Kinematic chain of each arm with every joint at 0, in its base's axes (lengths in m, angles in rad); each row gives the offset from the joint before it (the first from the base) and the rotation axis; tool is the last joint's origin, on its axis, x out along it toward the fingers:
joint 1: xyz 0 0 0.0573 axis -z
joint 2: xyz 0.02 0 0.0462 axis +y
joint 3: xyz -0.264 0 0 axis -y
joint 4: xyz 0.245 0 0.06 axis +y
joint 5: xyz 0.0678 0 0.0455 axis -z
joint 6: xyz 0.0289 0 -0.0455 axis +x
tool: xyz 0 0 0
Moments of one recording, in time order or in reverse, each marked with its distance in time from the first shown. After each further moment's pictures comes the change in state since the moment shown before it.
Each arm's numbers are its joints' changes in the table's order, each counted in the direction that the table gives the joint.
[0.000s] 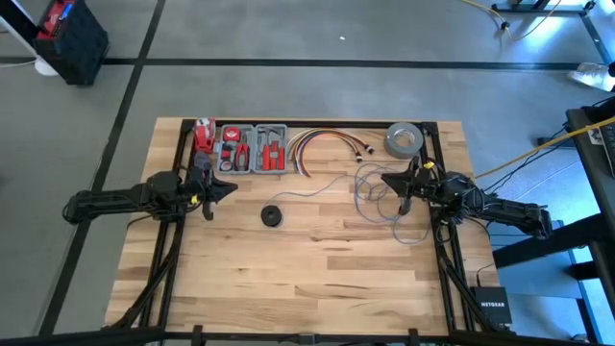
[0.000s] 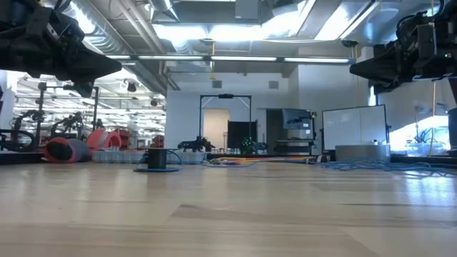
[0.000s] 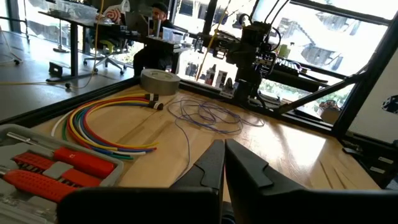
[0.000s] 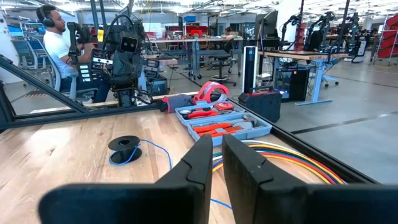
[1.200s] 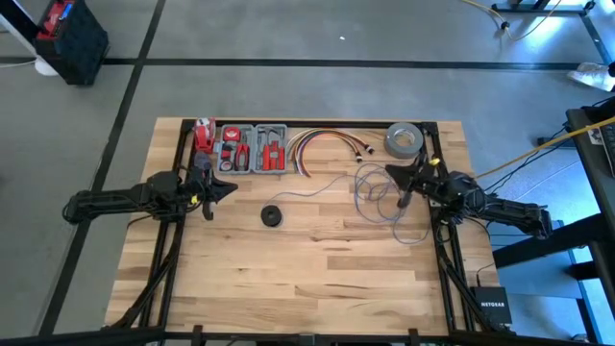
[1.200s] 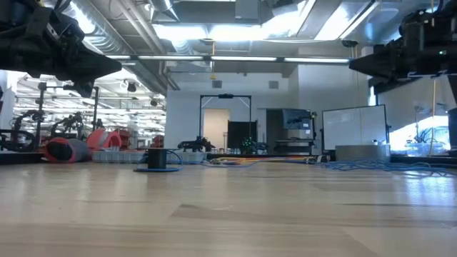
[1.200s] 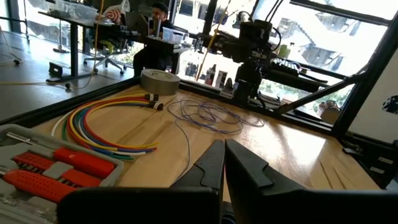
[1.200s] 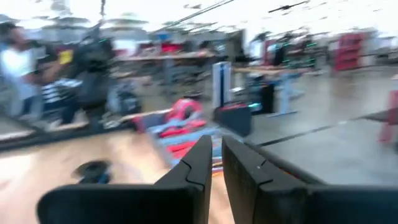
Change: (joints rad) left arm 0.000 0.000 0.000 0.000 0.000 0.000; right arm 0.000 0.000 0.008 -0.081 0.159 -0.009
